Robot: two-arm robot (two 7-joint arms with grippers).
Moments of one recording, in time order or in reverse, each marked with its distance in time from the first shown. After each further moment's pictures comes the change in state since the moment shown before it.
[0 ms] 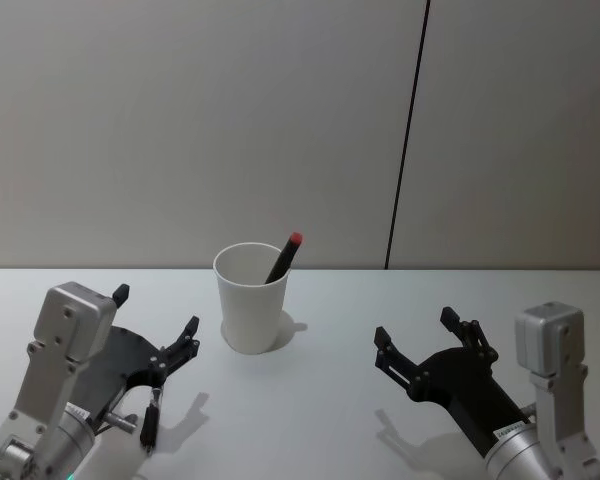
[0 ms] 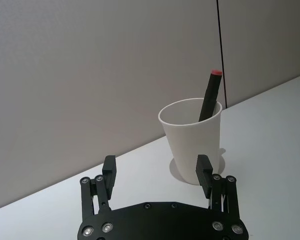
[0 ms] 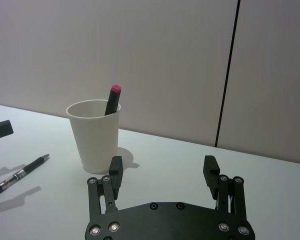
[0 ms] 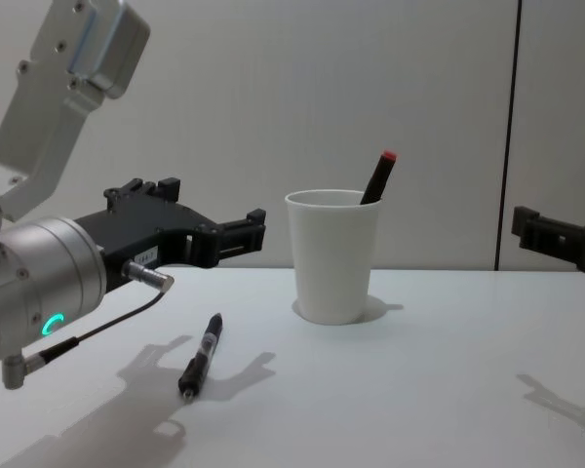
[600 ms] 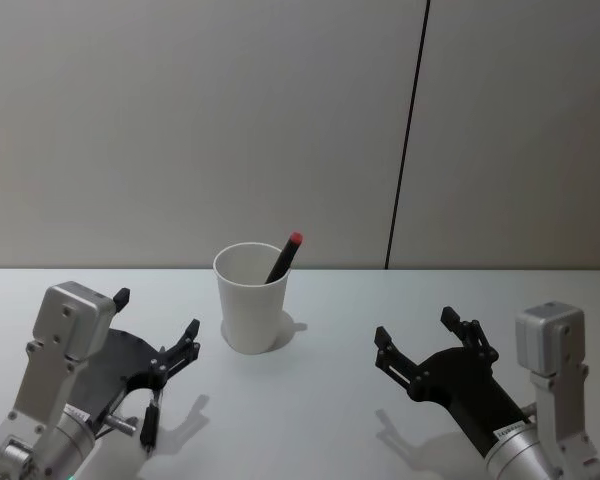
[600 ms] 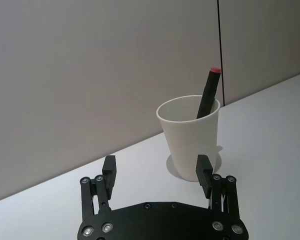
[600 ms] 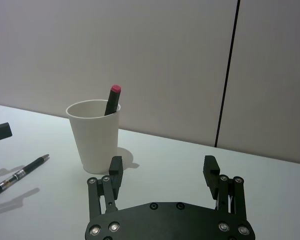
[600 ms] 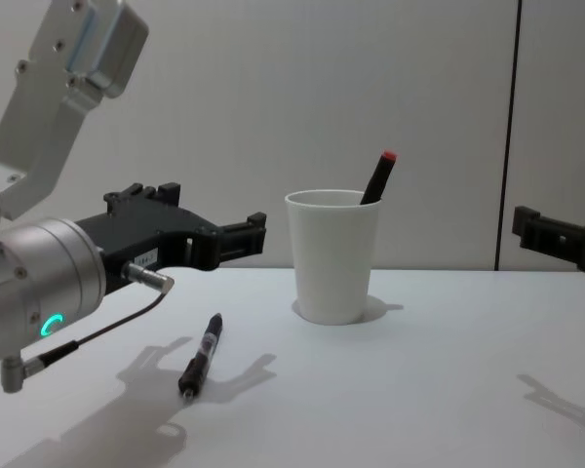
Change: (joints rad) left arm 0.009 -0.003 -0.008 -0.014 -0.014 0.026 -0.006; right arm -0.001 0.001 0.001 -0.001 0.000 0.000 0.000
